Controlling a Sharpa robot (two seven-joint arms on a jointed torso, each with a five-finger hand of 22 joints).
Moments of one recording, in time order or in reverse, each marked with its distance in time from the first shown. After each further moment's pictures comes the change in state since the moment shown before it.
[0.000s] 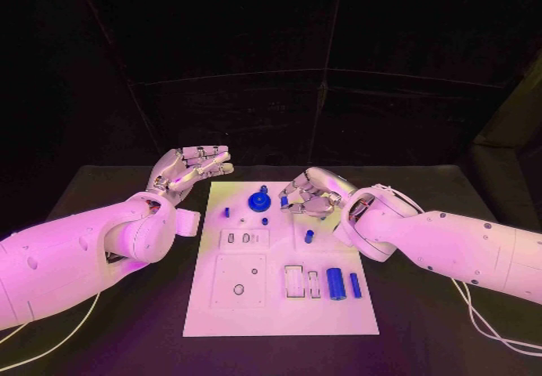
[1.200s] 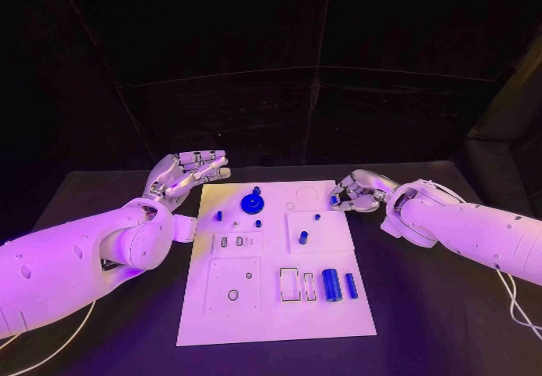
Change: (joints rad) left arm 0.000 0.002 0.000 0.004 0.000 -0.001 0.005; left_hand 0.000 0.000 0.000 0.000 0.000 0.000 0.000 0.000 0.000 0.000 0.000 0.000 0.000 0.000 0.000 0.000 0.000 0.000 0.000 0.000 0.000 0.001; right arm -0.001 -0.088 0.000 -0.298 -0.004 0.161 0.169; right_hand 0.000 -0.050 -0.094 0.032 0.064 -0.050 0.011 -0.015 -0.001 -0.007 0.028 -0.005 0.000 0.000 0.021 0.001 0.000 0.000 -0.006 0.026 -0.004 -0.011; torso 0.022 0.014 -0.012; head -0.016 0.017
